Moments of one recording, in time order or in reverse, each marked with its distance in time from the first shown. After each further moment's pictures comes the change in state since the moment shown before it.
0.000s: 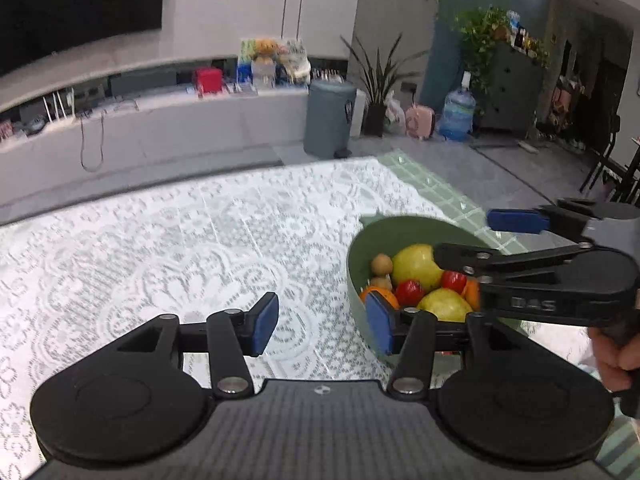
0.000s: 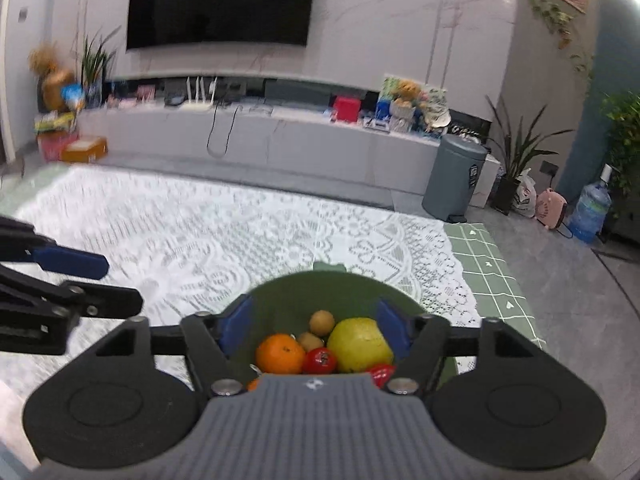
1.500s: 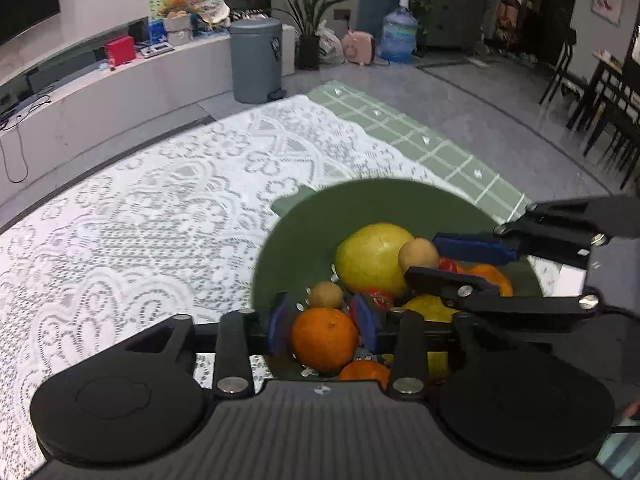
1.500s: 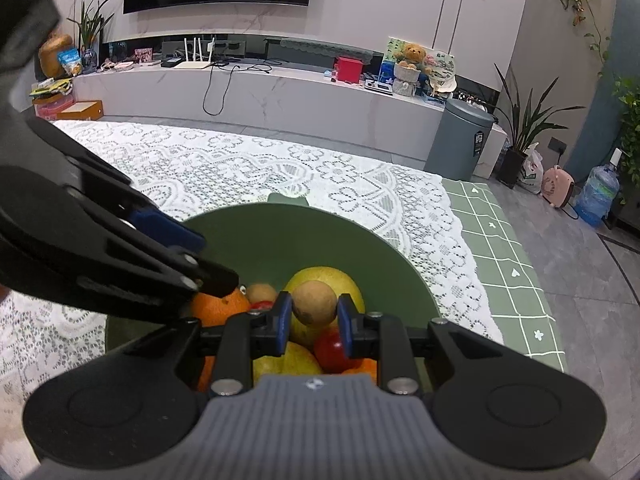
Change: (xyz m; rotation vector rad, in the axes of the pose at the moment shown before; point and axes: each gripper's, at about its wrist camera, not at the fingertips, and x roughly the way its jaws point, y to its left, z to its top) left arm 0.125 -0.044 0.031 0.171 0.220 -0.140; right arm 0.075 -0.037 -0.035 -0.062 0.130 0.013
